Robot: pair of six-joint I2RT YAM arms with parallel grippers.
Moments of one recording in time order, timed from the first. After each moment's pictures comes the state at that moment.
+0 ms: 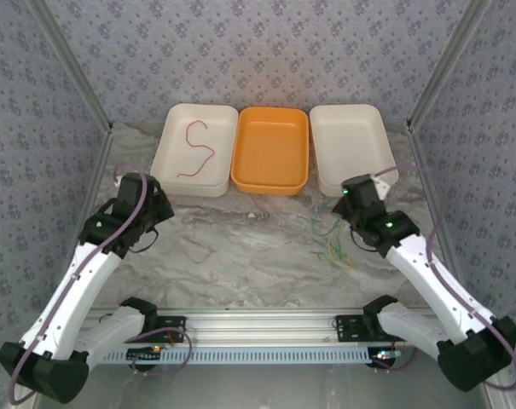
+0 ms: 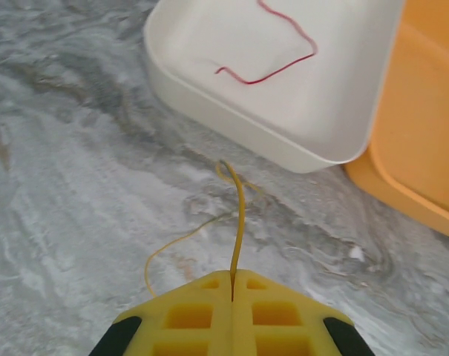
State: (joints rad) left arm -0.37 0.92 1.04 -0.89 -0.21 -0.69; right arm 0.52 1.00 0.91 -0.73 0.36 0.88
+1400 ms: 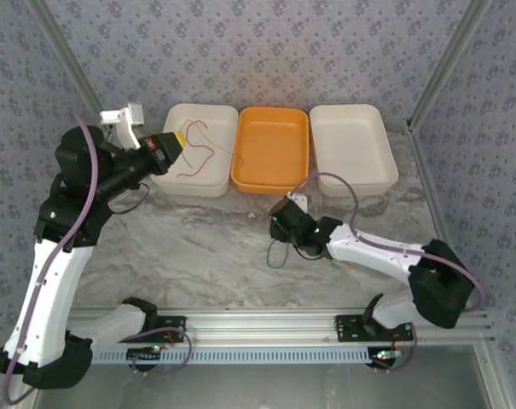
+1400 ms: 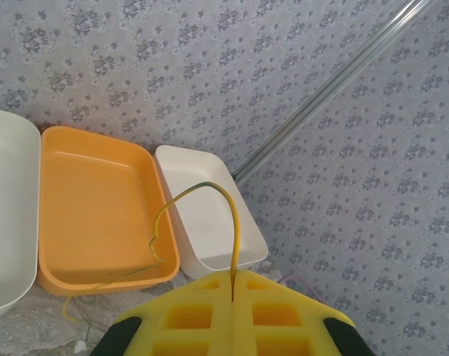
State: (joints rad) left arm -0.37 1.02 1.55 -0.68 0.33 -0.64; right arm 0.90 1.38 0.86 -0.37 0.32 0.78
